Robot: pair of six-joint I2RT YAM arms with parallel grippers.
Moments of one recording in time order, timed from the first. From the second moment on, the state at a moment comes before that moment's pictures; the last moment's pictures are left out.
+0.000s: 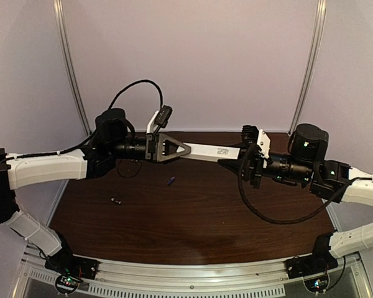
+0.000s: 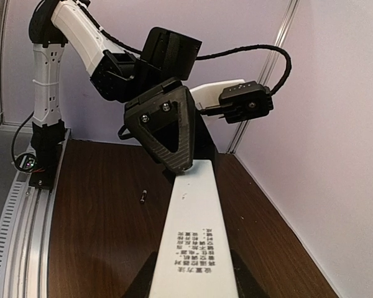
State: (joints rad) left arm -0.78 1.46 1.01 0.45 0.85 -0.80; right arm 0.97 1.00 0.86 0.08 -0.22 -0.33
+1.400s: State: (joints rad) left arm -0.78 1.44 1.04 0.38 0.87 -0.80; right arm 0.98 0.97 0.83 0.08 -0.18 -0.36
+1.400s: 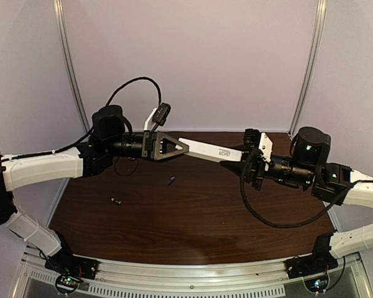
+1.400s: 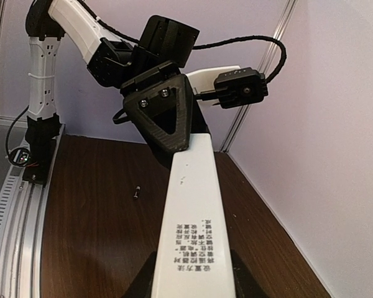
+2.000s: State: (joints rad) left arm -0.76 1.40 1.04 0.32 0.79 -0.77; right arm 0.98 0.96 0.83 0.07 -0.17 -0.36
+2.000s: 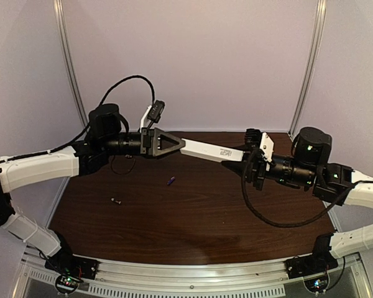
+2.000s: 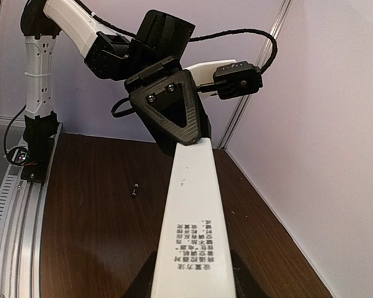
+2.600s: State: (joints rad) left arm -0.75 1.40 1.04 0.28 0.77 -0.73; right arm 0.98 0.97 0.83 0.04 -0.15 -0.35
